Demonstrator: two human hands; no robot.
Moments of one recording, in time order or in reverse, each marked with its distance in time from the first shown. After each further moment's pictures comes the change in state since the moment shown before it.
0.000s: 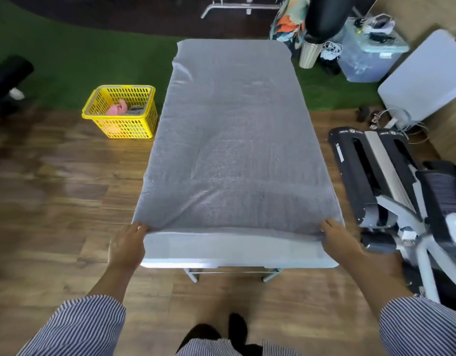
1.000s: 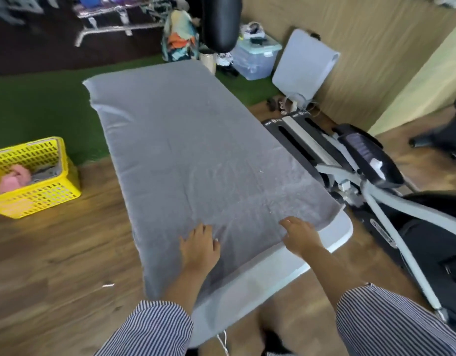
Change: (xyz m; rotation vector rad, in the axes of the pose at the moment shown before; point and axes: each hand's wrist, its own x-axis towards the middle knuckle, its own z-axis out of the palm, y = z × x) left_hand 0.142 0.071 -0.017 -0.230 -0.227 0.482; right_hand 0.016 -0.195 -0.002 0.031 0.109 0.382
